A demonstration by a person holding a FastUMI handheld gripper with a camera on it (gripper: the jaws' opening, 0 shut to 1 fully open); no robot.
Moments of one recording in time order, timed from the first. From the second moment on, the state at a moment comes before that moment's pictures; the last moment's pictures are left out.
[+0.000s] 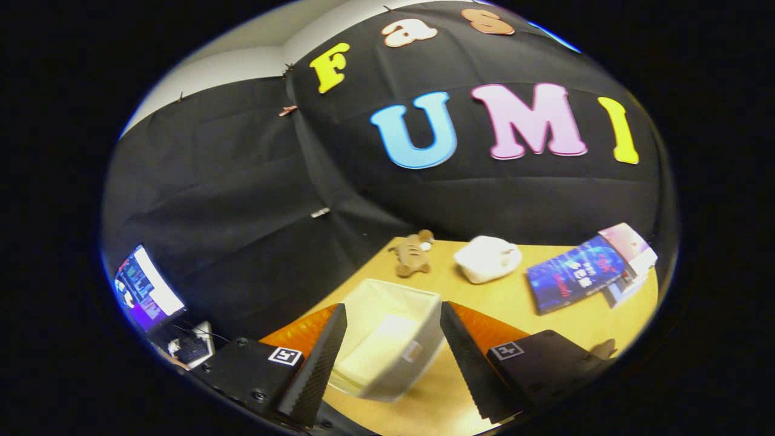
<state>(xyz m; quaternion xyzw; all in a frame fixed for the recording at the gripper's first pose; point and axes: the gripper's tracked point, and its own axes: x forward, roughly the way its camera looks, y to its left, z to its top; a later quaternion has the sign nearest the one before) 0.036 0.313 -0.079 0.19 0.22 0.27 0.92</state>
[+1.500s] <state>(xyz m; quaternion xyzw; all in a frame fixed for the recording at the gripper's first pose) 0.007 0.105 -0.388 0.07 0.44 0.04 0.89</state>
